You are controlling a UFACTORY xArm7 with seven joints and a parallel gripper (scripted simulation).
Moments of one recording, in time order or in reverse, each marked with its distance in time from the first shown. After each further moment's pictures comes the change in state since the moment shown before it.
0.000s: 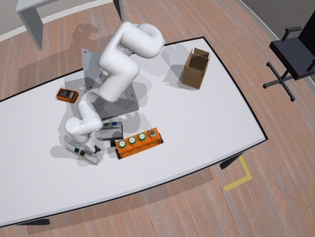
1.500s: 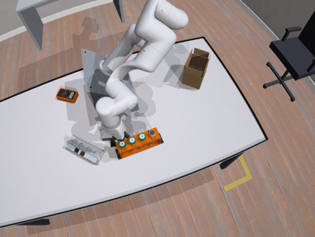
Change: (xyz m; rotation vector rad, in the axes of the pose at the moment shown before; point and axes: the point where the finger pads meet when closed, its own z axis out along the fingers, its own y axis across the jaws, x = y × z) arm 0.097 0.119 -0.073 0.003 -0.004 0.002
